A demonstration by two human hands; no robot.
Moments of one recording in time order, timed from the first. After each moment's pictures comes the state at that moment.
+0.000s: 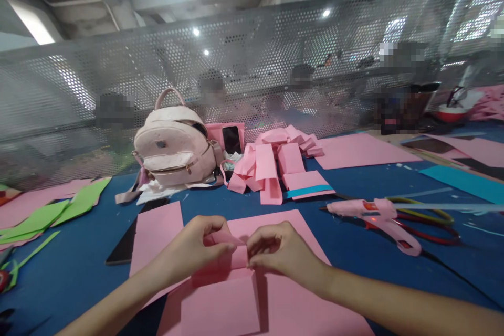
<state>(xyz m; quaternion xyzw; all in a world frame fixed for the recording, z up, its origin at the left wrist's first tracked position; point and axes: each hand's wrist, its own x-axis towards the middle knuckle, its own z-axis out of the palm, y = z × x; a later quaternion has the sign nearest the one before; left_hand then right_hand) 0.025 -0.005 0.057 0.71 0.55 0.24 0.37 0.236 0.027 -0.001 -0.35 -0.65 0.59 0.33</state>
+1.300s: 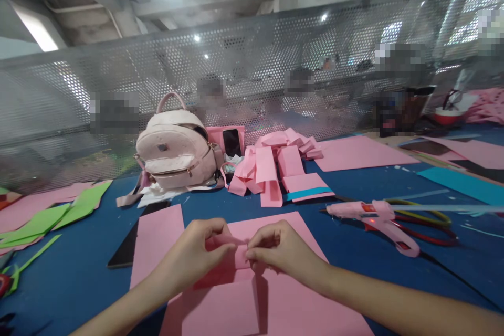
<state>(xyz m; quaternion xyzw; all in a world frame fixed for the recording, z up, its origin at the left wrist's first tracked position) 0.030 -0.012 0.058 0.71 0.58 0.26 0.30 0.233 0.026 0.008 -0.39 -0.62 0.62 0.28</state>
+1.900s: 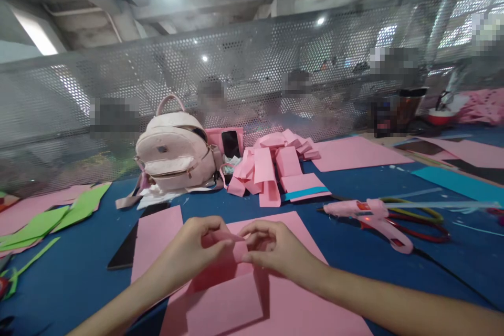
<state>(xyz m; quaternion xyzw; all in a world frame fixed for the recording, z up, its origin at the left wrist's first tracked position) 0.030 -0.012 0.066 0.72 0.57 0.27 0.30 0.233 0.024 0.006 -0.35 -0.63 0.62 0.32</state>
